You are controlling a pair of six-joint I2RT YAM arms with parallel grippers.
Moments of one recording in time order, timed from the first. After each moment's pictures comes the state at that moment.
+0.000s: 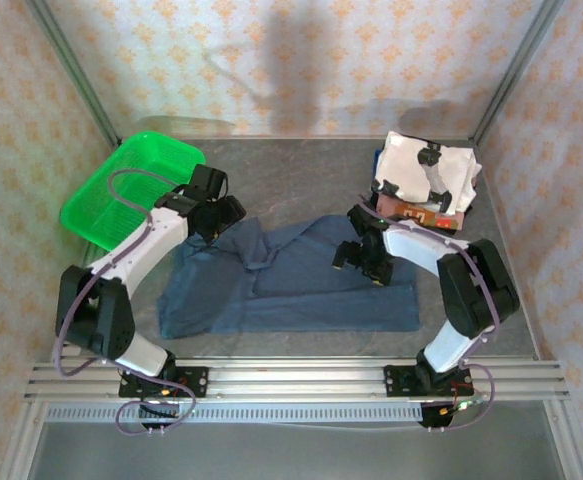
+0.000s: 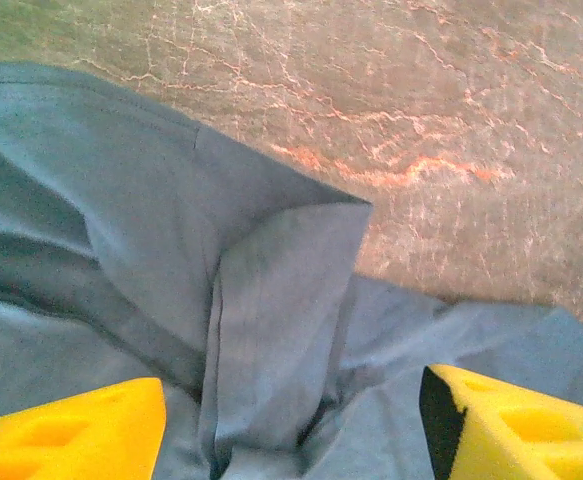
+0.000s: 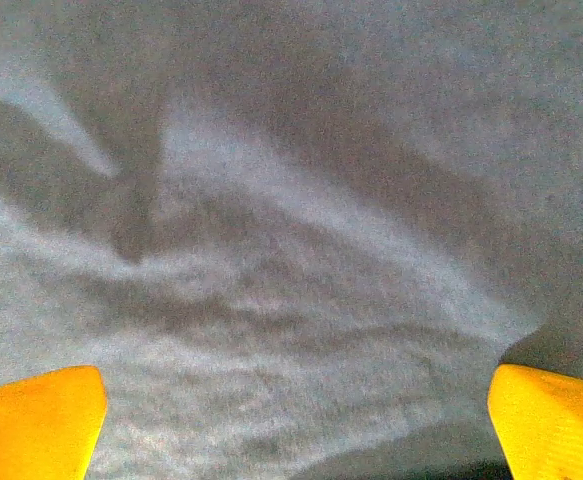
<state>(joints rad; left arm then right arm) -0.26 1.54 1.17 -0.66 0.03 -0.93 0.43 1.64 0.97 -0.73 -0.11 0.77</state>
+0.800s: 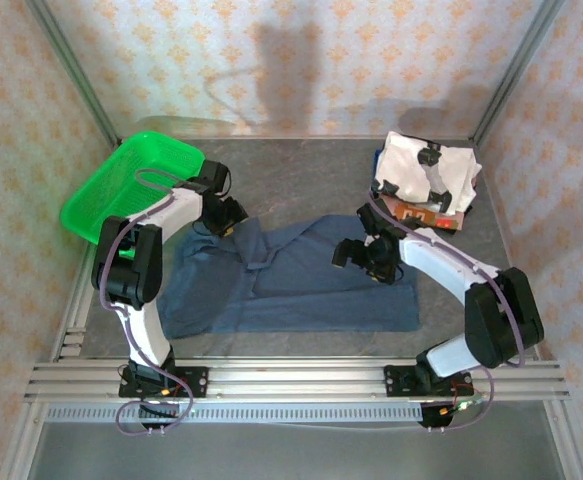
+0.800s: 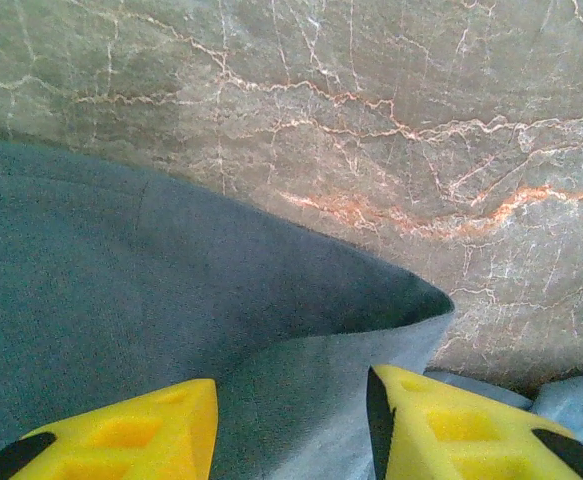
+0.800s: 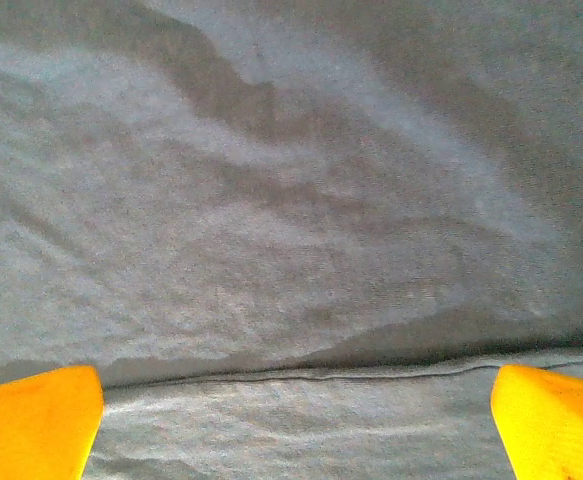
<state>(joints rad) -0.18 1.87 1.30 -0.61 0.20 -0.85 0.43 1.46 0.95 -0.79 -0.18 0.71</state>
